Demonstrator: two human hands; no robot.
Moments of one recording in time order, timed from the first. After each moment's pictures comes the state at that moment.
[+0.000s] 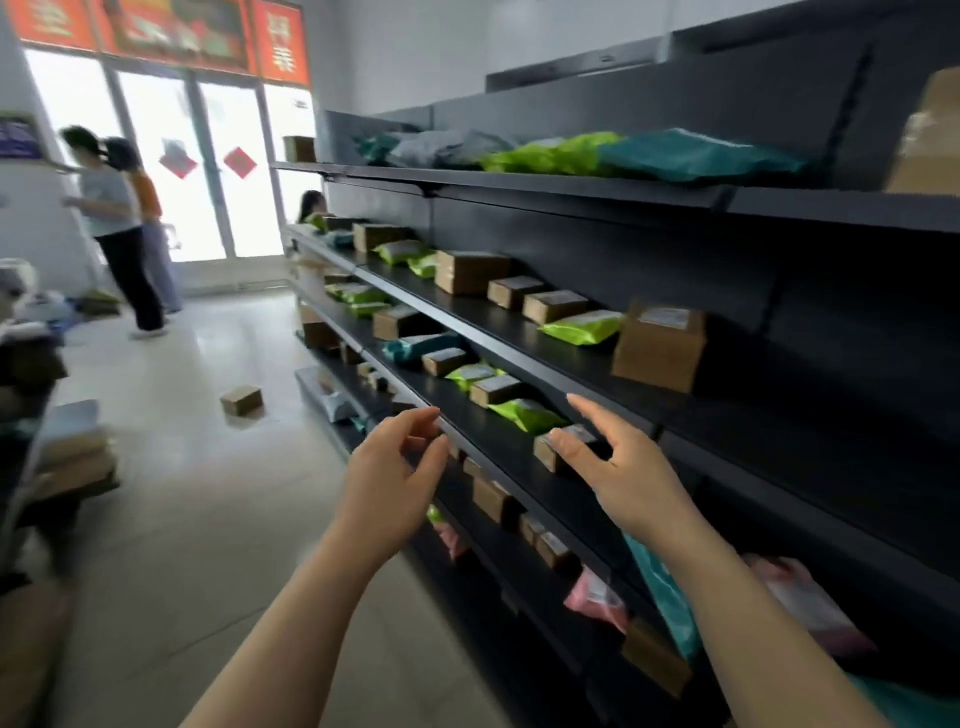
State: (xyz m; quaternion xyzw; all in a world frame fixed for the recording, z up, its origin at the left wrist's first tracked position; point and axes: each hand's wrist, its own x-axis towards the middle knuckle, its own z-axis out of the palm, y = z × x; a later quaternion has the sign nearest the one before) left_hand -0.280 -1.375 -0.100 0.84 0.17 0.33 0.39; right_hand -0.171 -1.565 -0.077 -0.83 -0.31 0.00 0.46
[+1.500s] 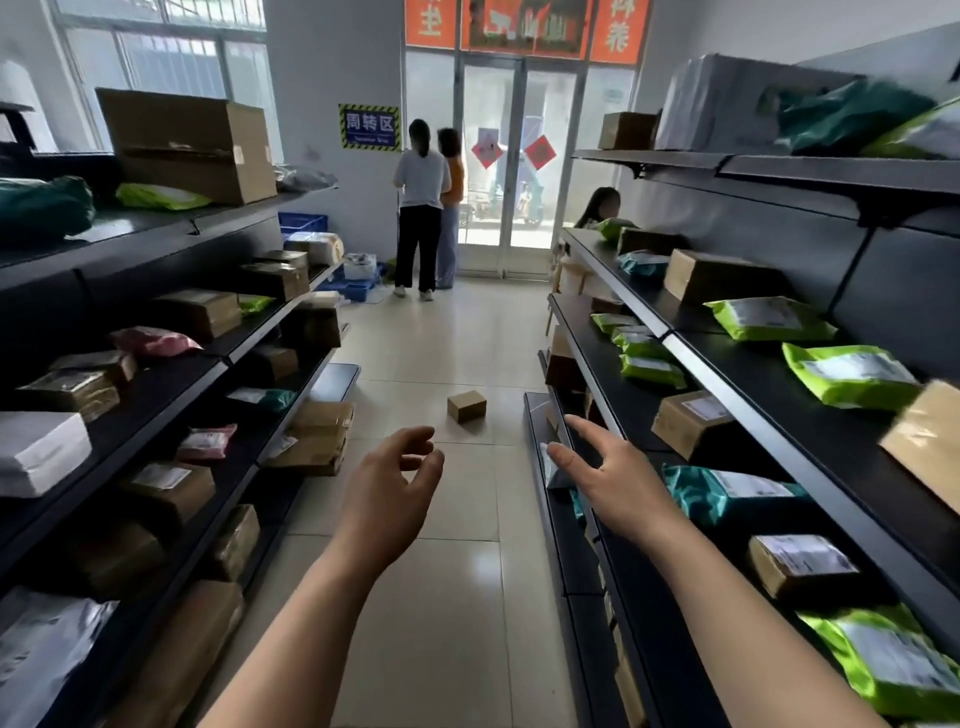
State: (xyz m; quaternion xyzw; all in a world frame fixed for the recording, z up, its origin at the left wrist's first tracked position) left_hand -0.048 -0.742 -0.146 0.70 0.46 0.43 0.34; right_hand 0.163 -0.818 -0.123 -0.73 -0.54 0.17 0.38
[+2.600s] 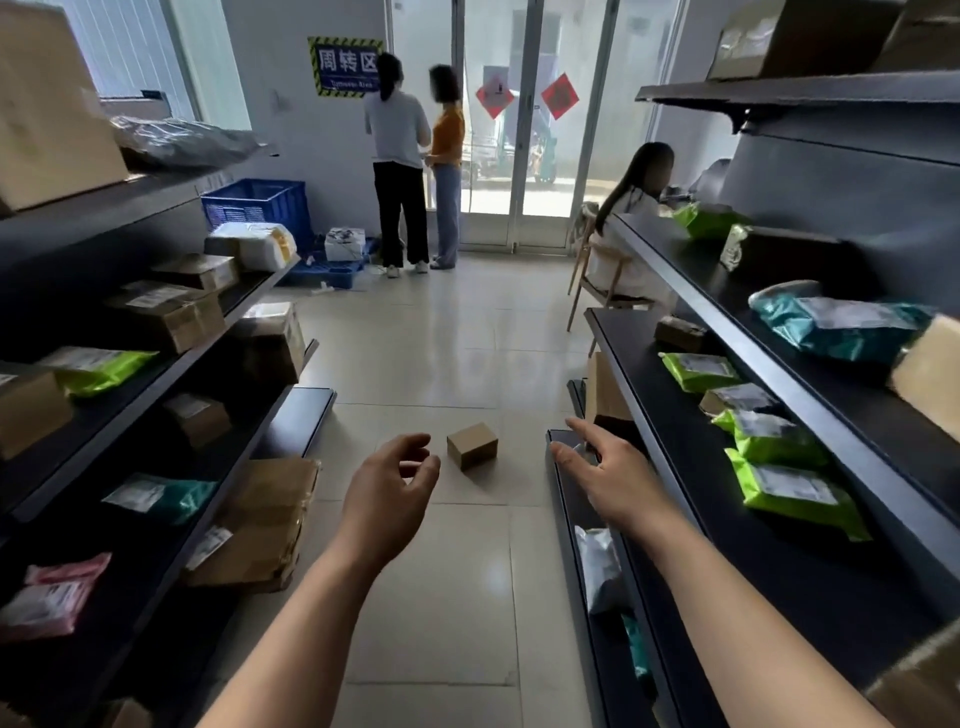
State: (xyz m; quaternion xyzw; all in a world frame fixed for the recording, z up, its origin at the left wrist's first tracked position) left_hand 0.196 -0.150 -0.191 0.69 0.51 0.36 0.36; right_hand 0.415 -0.223 -0.177 -0.75 -0.51 0.22 0.37
